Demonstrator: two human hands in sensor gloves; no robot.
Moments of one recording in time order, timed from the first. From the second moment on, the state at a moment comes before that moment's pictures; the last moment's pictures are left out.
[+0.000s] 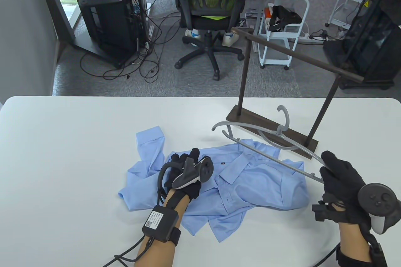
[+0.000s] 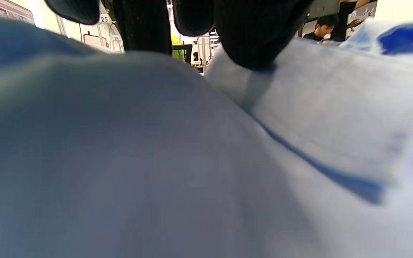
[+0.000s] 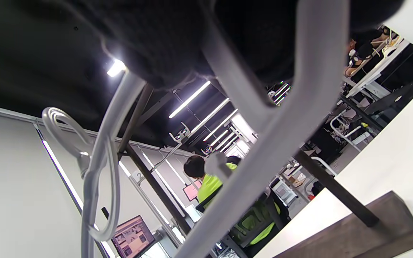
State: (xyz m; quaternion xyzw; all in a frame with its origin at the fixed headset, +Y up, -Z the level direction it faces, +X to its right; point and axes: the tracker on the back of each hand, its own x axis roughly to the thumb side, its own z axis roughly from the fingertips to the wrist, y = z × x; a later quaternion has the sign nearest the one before) left_hand -0.066 -0.745 -0.391 -0.04 -0.13 -0.04 0.99; right_hand 0.353 -0.659 -0.279 -0.06 -0.28 0.88 0.38
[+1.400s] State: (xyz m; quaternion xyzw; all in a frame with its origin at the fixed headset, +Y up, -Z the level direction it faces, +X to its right) left_hand -0.095 -0.673 -0.249 0.30 -0.22 0.06 0.93; right_hand 0.227 -0.712 -0.300 0.17 -0.05 0.85 0.49
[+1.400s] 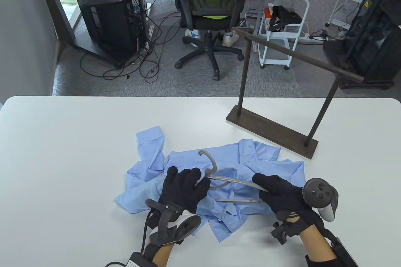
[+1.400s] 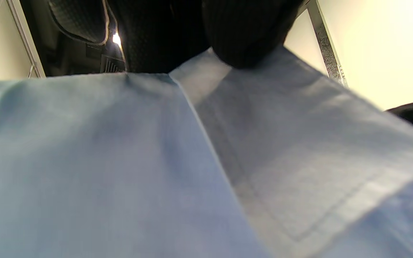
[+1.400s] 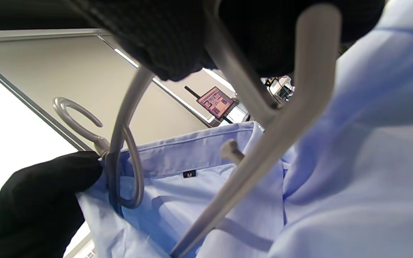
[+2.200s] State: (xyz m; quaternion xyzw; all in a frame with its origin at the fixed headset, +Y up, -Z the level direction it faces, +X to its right) left_hand -0.130 -0.697 -0.273 0.25 -0.13 0.23 0.93; right_hand 0.215 -0.691 -0.274 0.14 -0.20 0.91 0.33
